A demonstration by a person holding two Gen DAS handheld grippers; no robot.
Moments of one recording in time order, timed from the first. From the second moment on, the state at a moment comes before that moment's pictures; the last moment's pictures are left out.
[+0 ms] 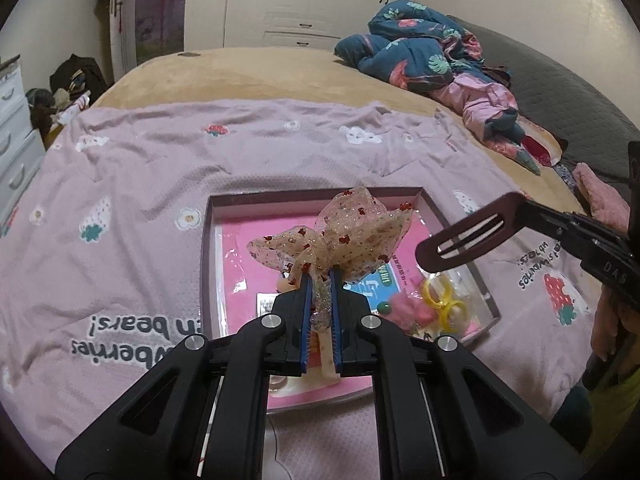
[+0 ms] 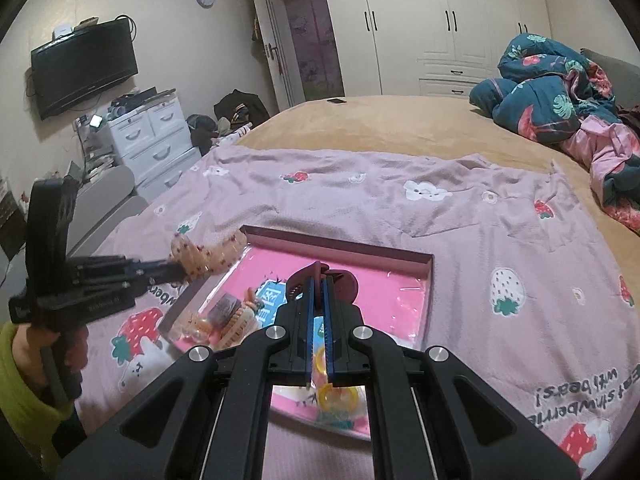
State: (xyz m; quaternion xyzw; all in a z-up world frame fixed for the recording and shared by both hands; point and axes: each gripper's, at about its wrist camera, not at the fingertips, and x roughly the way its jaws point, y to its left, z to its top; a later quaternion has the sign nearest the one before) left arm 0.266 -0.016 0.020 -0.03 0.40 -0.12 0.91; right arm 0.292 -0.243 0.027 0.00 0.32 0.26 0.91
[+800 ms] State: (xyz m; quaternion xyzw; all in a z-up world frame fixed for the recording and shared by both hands) left arm 0.276 -0.036 -0.035 -0.02 0.44 -0.13 0.89; right arm 0.301 -0.255 -0.050 0.07 0.39 0.20 0.90
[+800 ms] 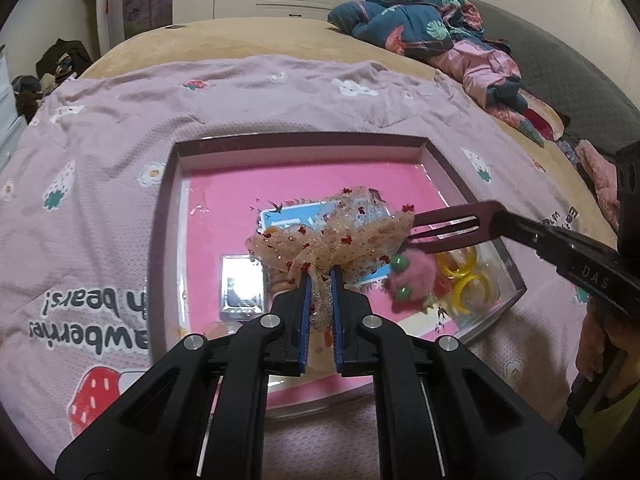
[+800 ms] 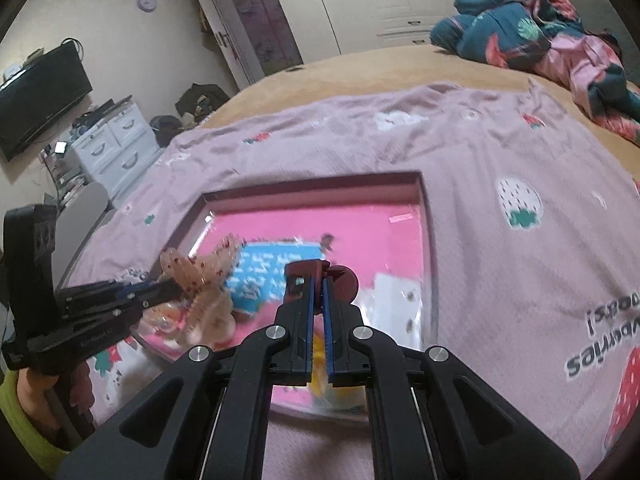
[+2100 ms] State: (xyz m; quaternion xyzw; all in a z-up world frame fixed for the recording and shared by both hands) left arm 0.236 -0.037 0.004 -0.04 0.42 -0.14 0.89; right arm 0.216 -0.262 -0.028 -0.04 0.37 0.16 0.91
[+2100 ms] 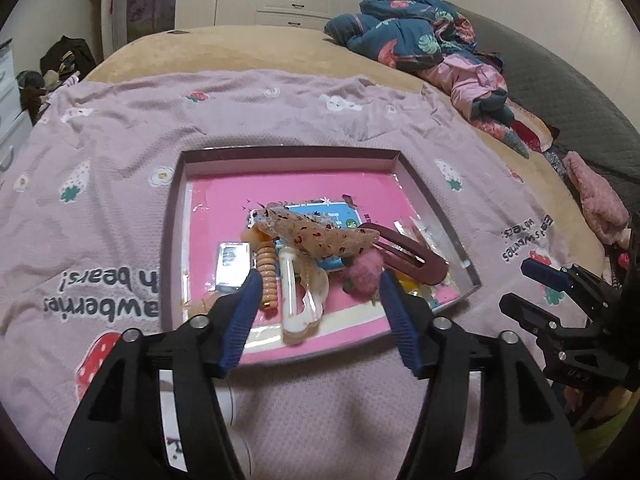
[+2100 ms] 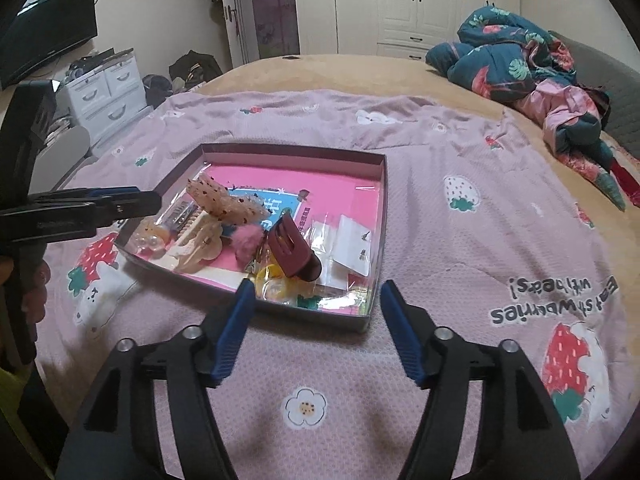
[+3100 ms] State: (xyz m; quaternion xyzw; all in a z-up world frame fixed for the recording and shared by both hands) left arm 0.120 0.010 0.033 -0.06 0.36 -0.08 0.93; right arm 0.139 -0.258 0.022 -0.01 0.29 0.15 0.94
